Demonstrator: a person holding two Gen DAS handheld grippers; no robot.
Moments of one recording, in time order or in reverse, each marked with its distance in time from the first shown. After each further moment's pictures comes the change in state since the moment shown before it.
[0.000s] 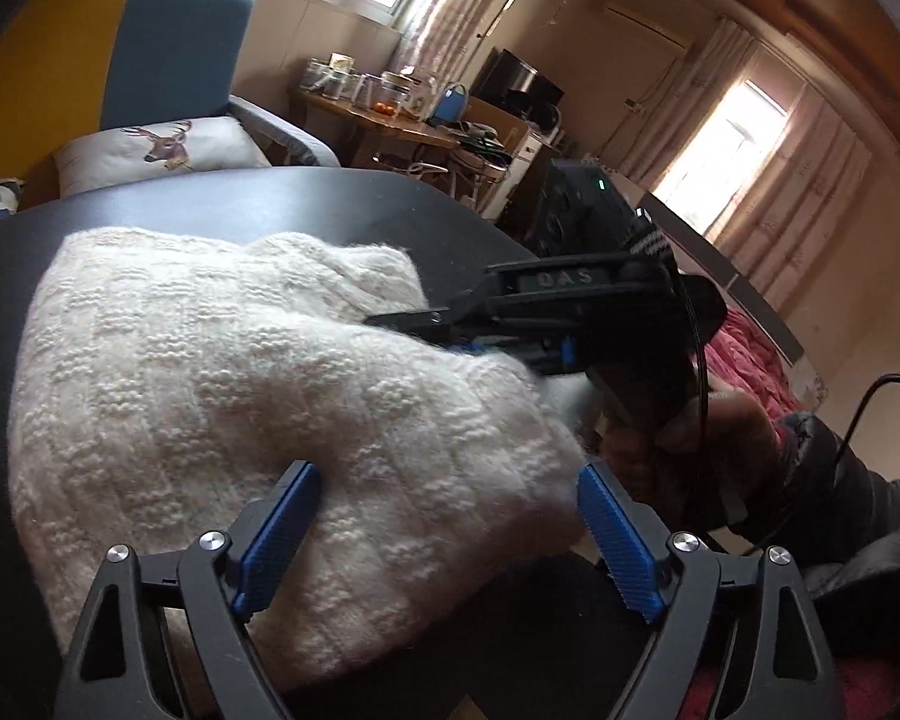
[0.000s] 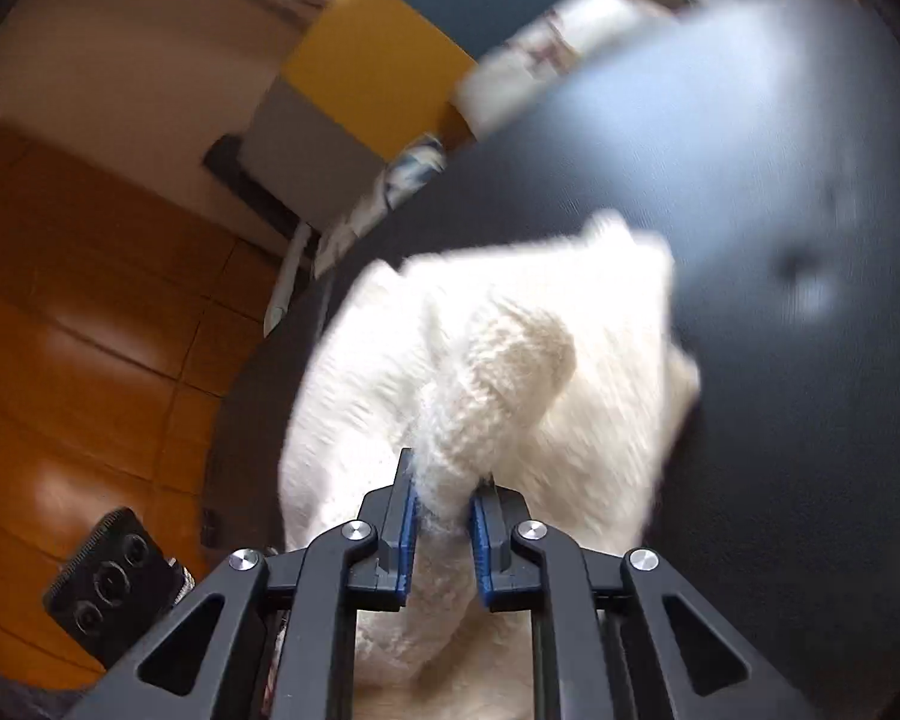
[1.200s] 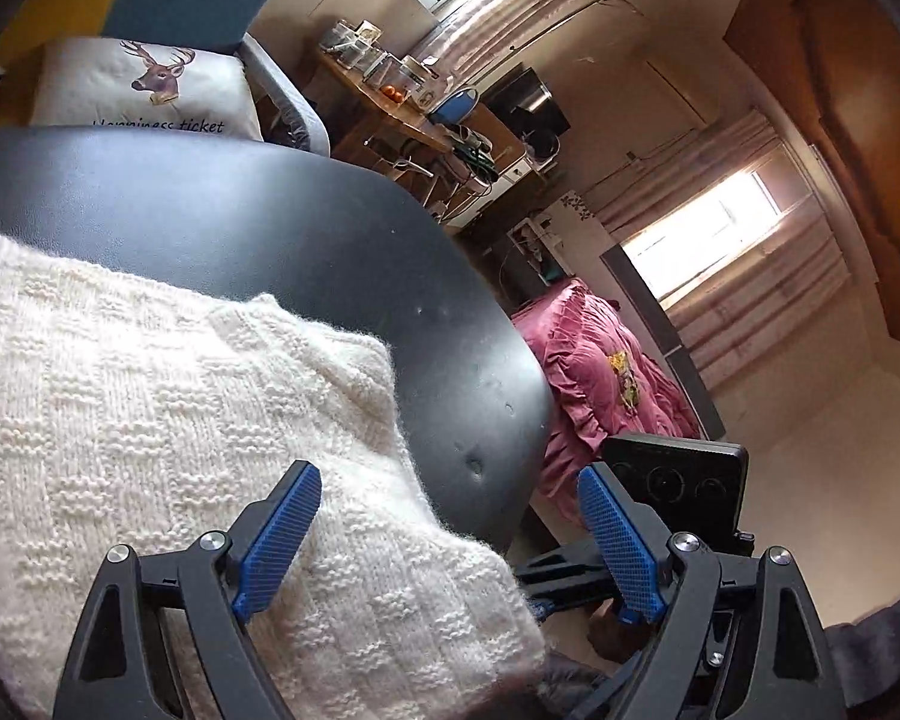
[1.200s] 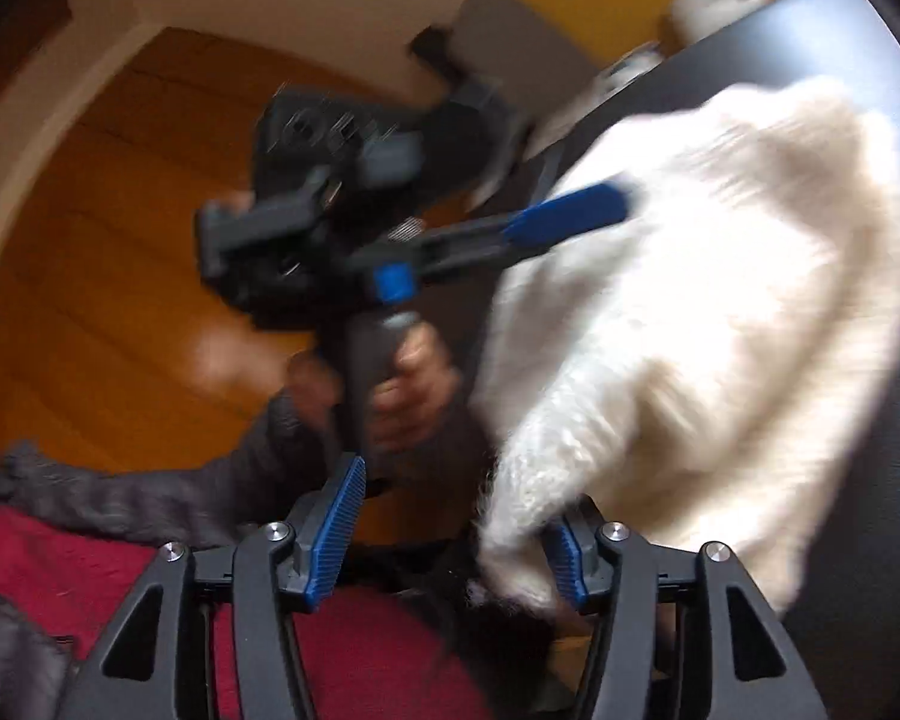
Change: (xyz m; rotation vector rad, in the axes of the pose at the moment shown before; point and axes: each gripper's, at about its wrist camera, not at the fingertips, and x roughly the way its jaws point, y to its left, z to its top) left arm 0.027 0.050 0.096 -0.272 0.002 -0.169; right arm -0.003 -0.010 -0.101 -0.086 0.312 0.697
